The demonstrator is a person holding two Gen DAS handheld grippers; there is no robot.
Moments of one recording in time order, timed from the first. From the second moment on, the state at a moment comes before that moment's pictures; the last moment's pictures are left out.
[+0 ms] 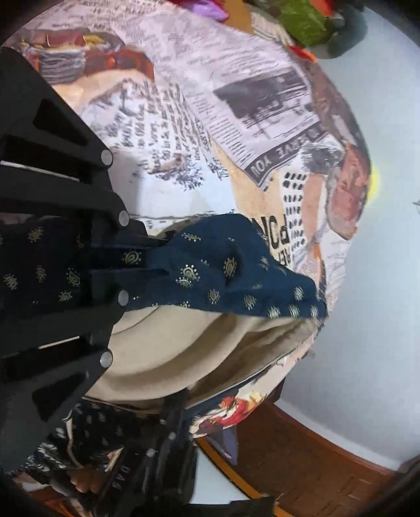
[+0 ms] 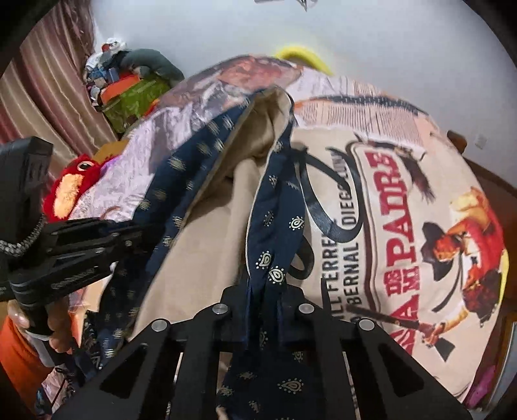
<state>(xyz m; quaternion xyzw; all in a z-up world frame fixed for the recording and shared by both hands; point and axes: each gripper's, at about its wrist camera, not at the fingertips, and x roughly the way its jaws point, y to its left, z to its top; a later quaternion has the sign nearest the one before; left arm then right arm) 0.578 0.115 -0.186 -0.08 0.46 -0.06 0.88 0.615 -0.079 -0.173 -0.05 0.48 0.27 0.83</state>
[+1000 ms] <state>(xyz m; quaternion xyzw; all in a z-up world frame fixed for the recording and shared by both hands) 0.288 0.056 -0.174 0.02 0.53 -0.12 0.84 0.313 -0.166 -0.150 -0.11 0.47 0.29 0.82</state>
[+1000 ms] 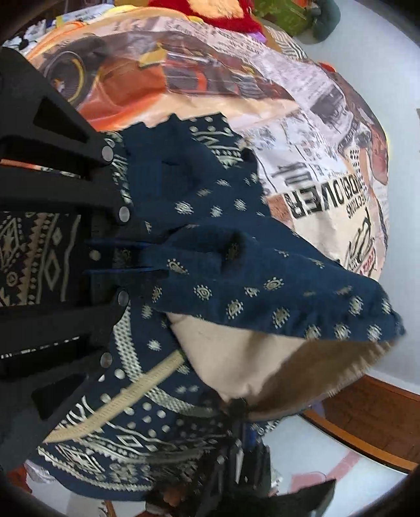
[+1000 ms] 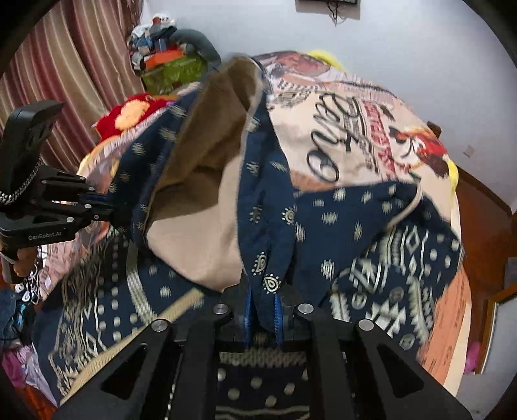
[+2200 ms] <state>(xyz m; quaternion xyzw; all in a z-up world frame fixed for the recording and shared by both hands) 0.377 0.046 -0.128 -0.01 0.49 -0.18 0.85 0.415 -0.117 -0.101 -0.02 0.47 0.35 0.81</state>
